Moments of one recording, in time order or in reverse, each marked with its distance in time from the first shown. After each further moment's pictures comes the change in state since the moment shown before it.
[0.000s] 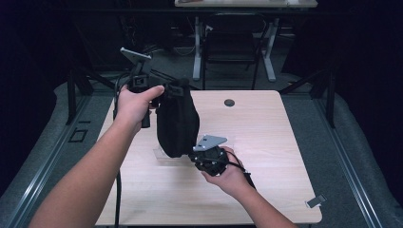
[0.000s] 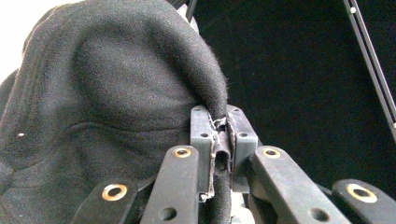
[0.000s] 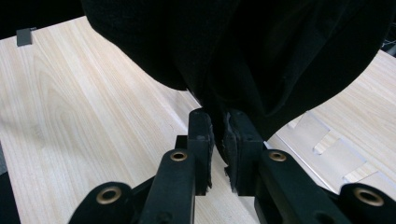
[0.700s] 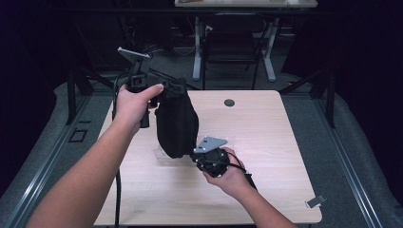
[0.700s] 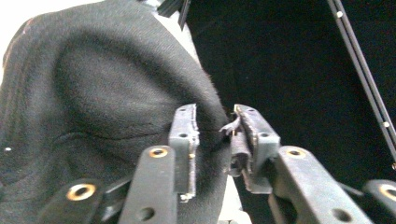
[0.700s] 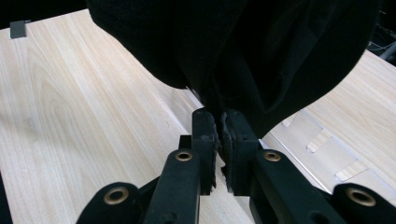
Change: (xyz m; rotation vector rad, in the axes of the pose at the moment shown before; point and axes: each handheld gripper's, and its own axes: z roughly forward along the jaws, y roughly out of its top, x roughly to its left) left arm 0.000 -0.001 -0.006 -0.039 -0.048 0.014; right arm 0.001 -0.003 -0.002 -0.003 -0.019 -0.025
